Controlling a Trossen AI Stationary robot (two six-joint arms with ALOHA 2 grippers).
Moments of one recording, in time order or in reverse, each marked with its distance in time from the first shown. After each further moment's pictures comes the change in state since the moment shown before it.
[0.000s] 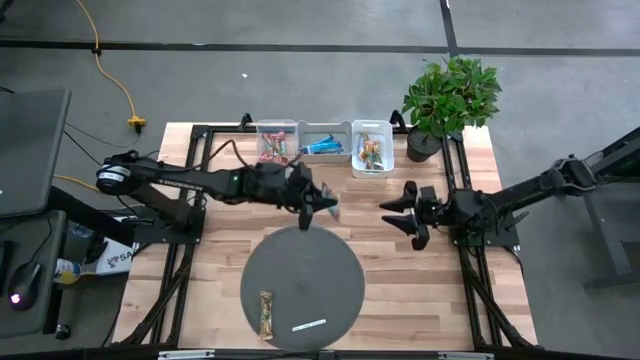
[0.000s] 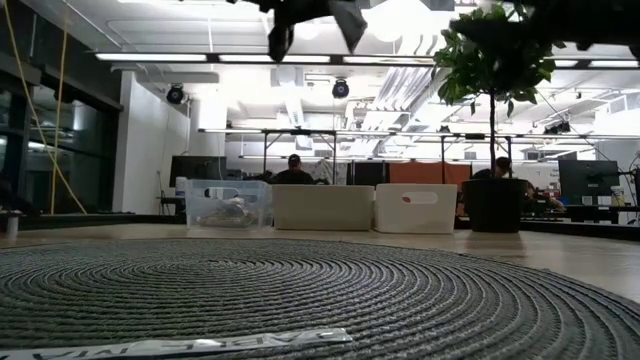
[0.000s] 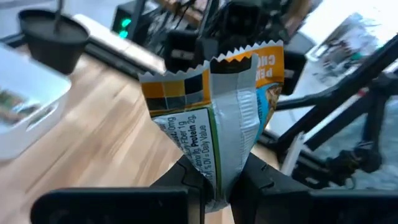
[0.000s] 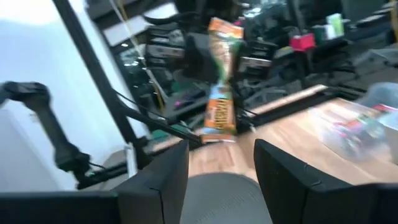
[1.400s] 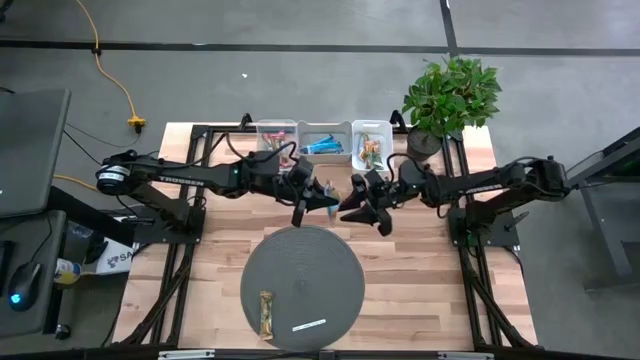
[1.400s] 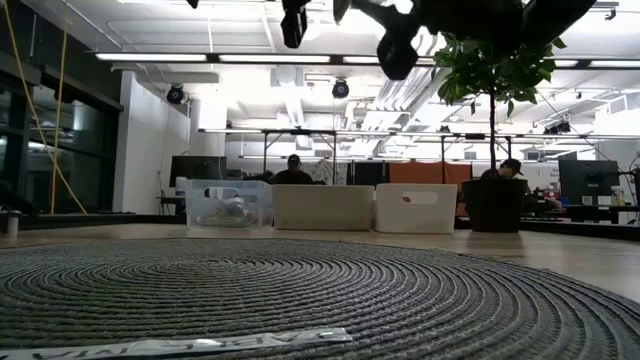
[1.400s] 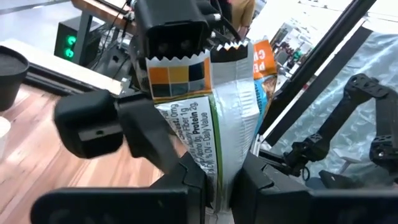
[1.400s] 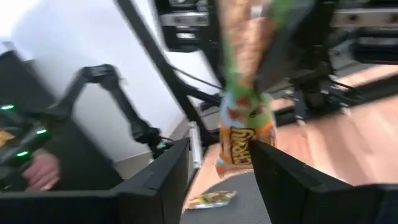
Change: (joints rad) left arm 0.064 -0.001 0.001 0.144 0.242 0.056; right arm -0.343 0.553 0.441 0.047 -0.722 0.163
